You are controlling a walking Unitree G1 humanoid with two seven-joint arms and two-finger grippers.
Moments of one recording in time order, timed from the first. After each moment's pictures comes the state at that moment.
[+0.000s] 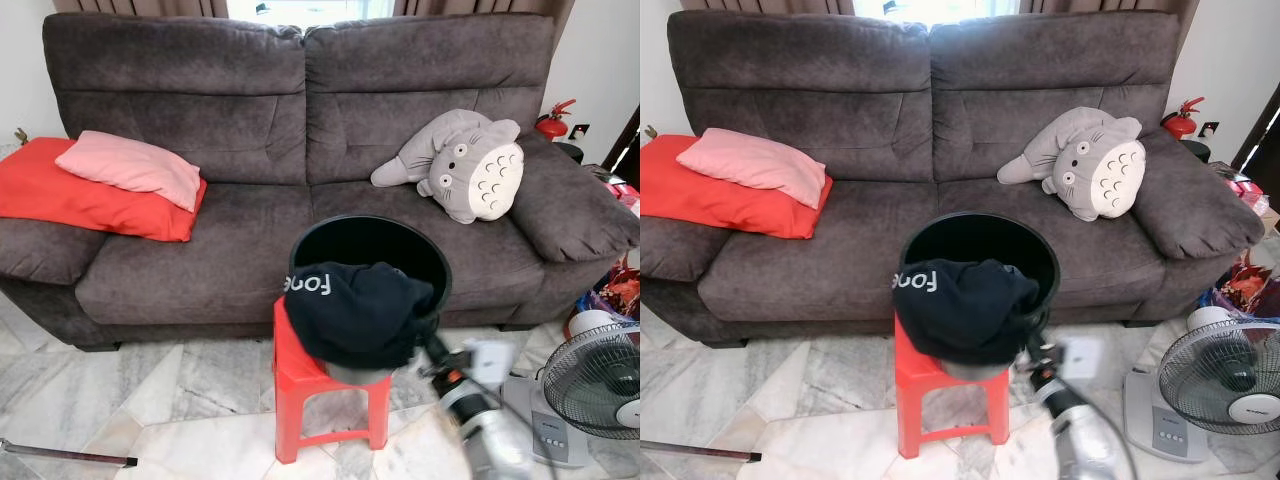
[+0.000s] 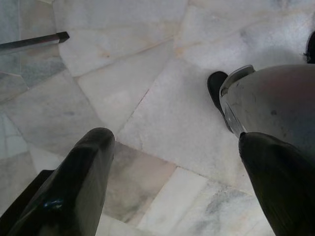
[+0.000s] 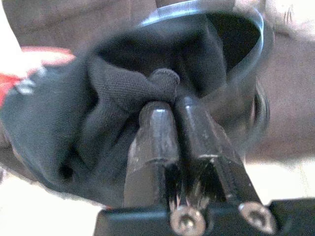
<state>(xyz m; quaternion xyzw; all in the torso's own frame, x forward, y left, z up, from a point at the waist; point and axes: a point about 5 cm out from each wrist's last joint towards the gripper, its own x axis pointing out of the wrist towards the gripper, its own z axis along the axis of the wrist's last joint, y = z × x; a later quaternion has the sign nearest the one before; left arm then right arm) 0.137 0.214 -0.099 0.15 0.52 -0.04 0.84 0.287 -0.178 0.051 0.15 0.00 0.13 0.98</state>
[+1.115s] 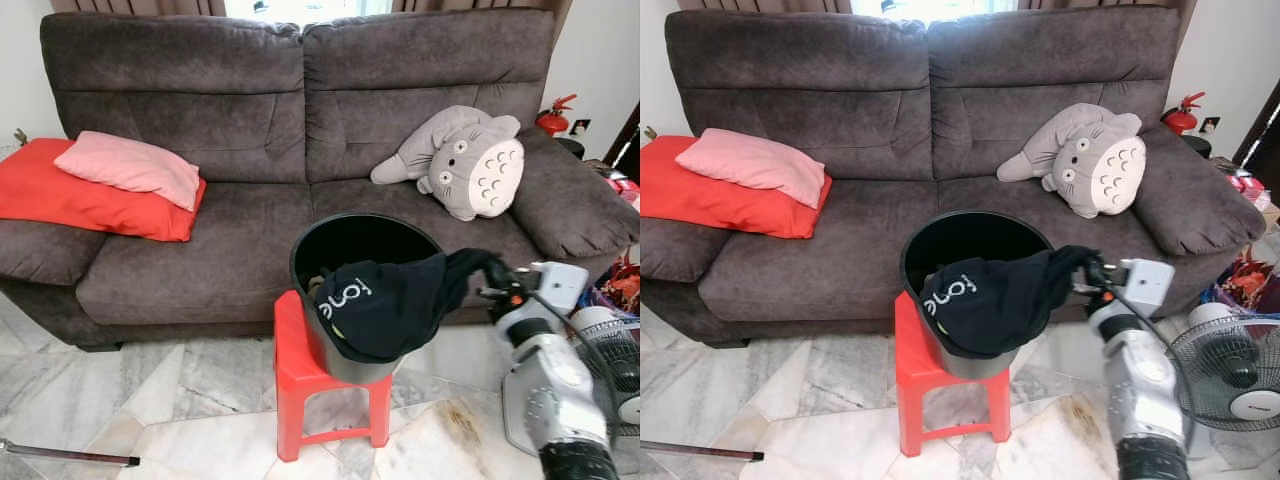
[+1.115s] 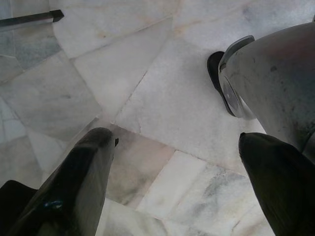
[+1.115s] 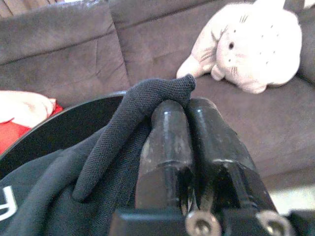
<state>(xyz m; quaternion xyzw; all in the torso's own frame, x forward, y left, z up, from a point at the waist) 0.120 0.210 -0.105 0.14 0.54 -0.03 0.83 0.338 -0.229 0.122 0.11 -0.01 0.03 0.99</state>
